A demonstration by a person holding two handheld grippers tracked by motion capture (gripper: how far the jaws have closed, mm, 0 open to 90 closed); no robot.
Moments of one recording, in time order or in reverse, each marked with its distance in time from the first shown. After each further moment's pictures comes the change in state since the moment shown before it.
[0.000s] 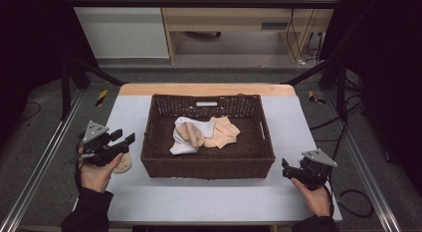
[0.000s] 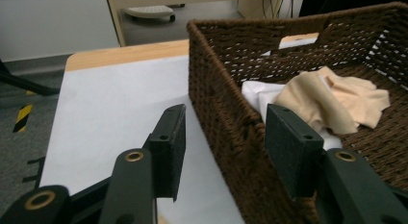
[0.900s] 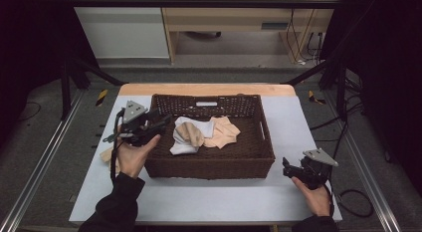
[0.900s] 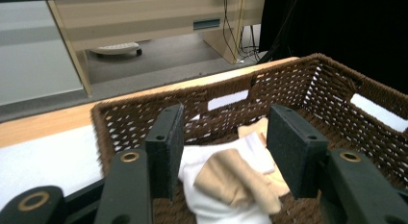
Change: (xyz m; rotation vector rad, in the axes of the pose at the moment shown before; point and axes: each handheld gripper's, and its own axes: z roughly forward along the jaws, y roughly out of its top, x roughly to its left) left arm -0.078 0.060 0.038 -0.100 -0.114 0.064; right arm -0.002 0.001 0.001 -0.008 -0.012 0.010
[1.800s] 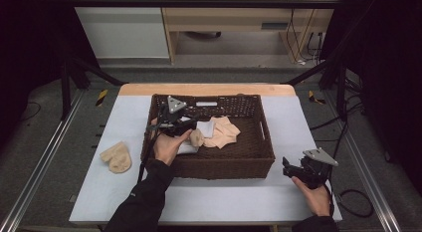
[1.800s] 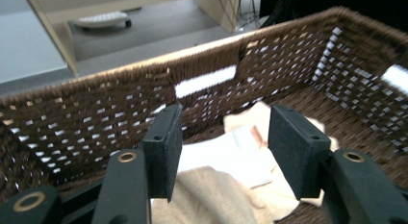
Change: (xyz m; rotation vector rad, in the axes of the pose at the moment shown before) left arm -0.033 -0.014 0.097 0.143 0.004 0.040; right arm 0.000 0.000 0.001 0.005 0.003 0.005
